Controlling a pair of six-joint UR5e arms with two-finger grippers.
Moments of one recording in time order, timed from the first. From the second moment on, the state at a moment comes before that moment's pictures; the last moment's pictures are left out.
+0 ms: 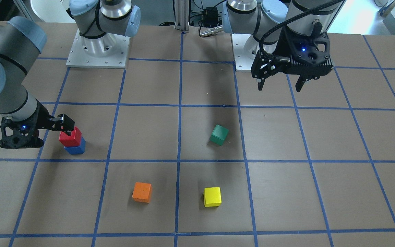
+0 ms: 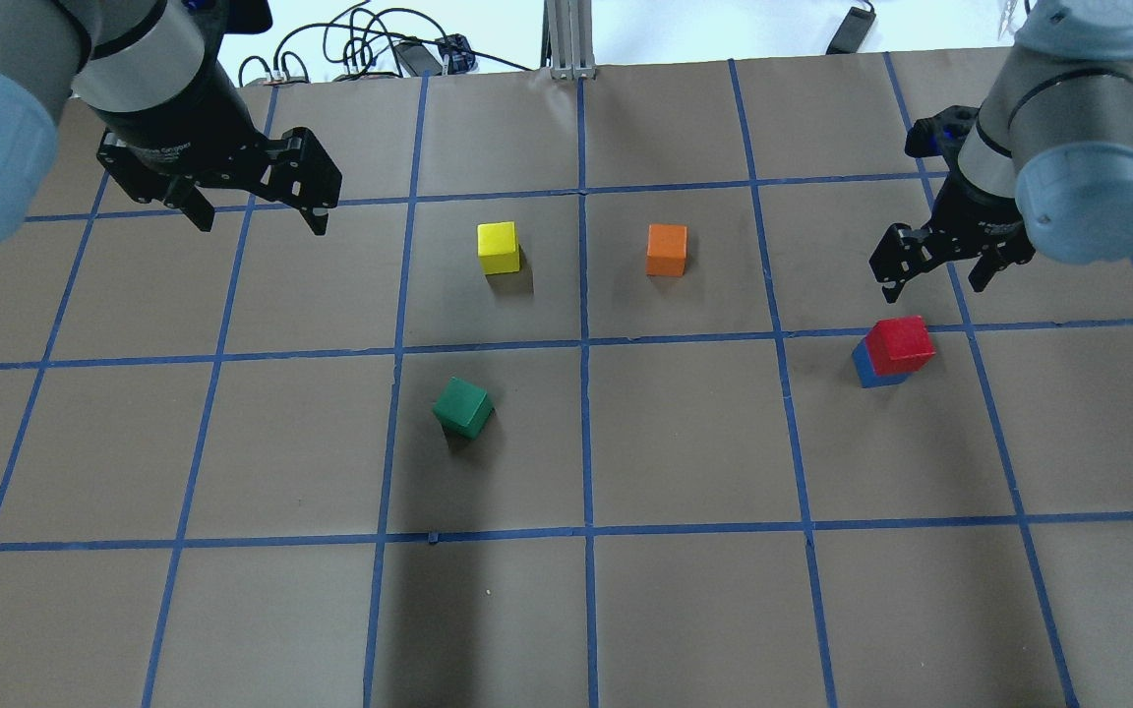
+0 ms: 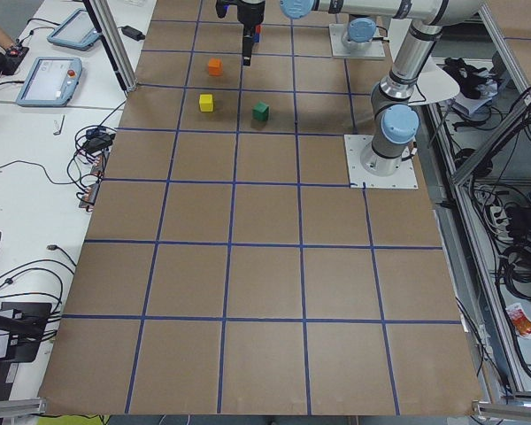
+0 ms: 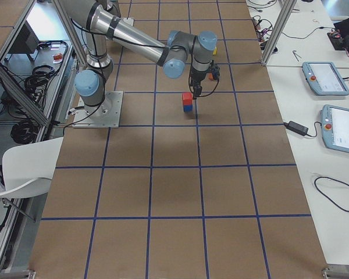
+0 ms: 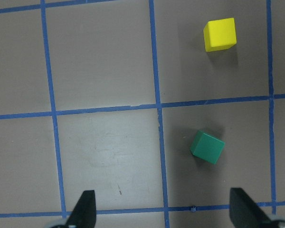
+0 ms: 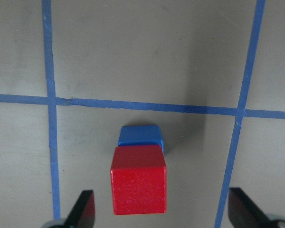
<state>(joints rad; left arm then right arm) -1.60 -1.55 -1.56 -1.53 1.63 0.04 1.36 -1.38 1.76 -1.85 -1.63 -0.27</state>
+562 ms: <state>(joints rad) -1.60 -1.55 -1.55 -1.53 1.63 0.04 1.51 -1.47 1.61 -1.64 -1.62 -0.06</state>
